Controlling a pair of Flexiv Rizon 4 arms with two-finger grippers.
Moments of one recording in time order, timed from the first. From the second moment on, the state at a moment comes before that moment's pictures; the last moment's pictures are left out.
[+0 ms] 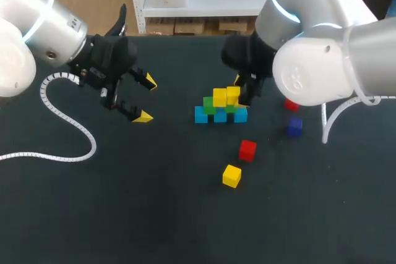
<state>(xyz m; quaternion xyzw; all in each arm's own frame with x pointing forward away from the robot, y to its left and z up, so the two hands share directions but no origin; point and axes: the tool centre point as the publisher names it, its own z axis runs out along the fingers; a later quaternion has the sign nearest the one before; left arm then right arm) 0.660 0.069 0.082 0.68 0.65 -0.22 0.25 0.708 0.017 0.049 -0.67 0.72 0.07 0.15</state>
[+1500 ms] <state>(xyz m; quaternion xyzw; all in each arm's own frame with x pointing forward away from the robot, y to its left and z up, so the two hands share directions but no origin) 0.660 0.069 0.082 0.68 0.65 -0.22 0.25 0.627 -0.134 0.079 -0.58 0.68 0.31 0.34</state>
